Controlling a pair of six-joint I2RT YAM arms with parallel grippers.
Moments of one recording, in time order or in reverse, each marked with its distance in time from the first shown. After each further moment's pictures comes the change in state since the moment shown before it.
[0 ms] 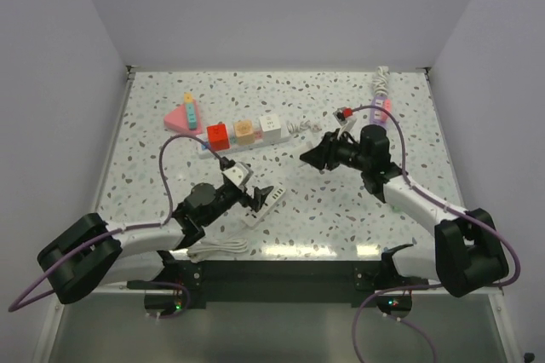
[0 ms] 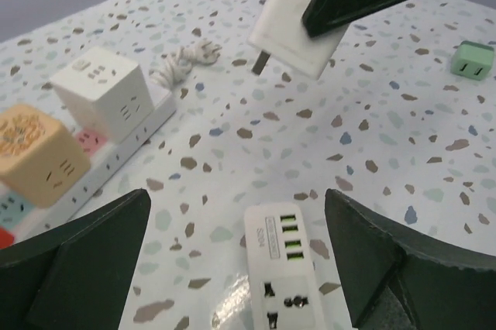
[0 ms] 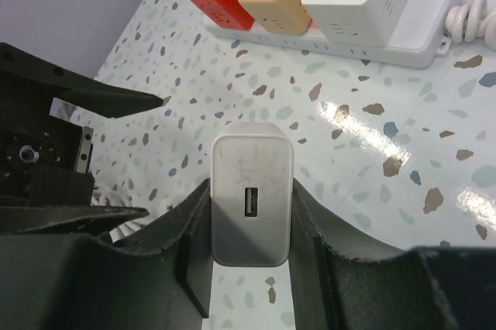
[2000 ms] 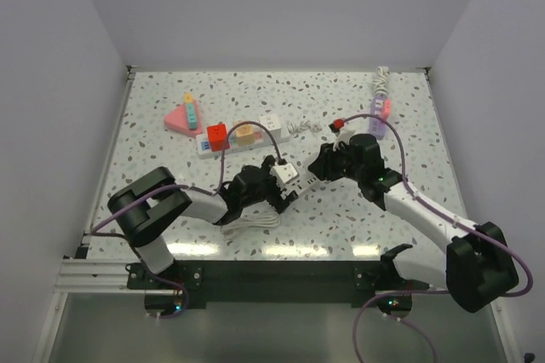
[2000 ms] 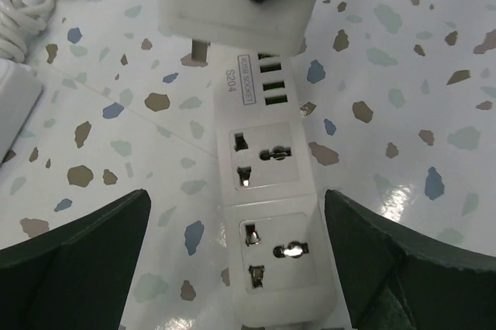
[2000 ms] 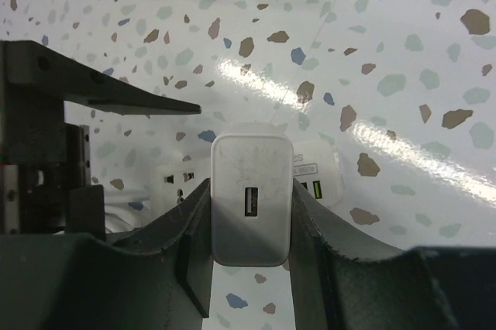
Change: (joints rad) left arm -0.068 0.549 0.332 -0.138 0.084 0.112; right arm 0.096 -0.117 0.006 -0.340 0.380 -0.161
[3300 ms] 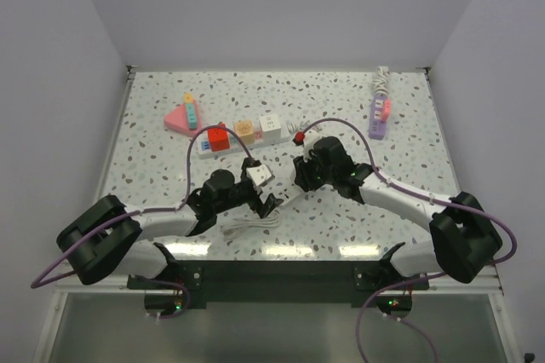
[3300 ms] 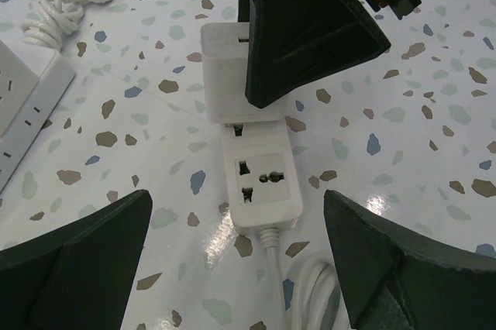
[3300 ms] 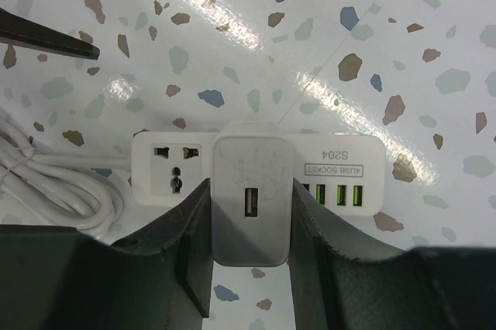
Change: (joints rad) left arm 0.083 -0.409 -0.215 -0.089 0.135 -0.049; right arm 0.236 0.201 0.129 -0.137 0.172 -0.172
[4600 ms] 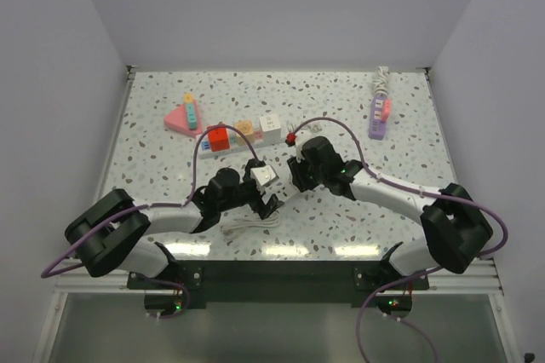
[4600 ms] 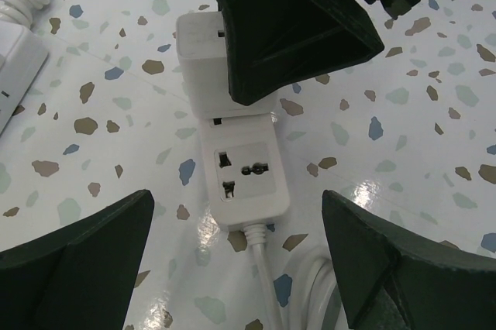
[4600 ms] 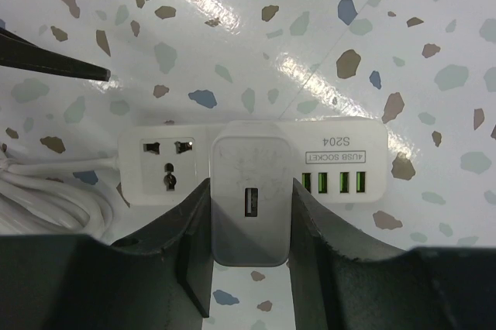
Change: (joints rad) left arm 0.000 0.068 0.029 -0.033 0.018 0.009; right arm 0.053 0.071 0.066 -0.068 0.083 0.008
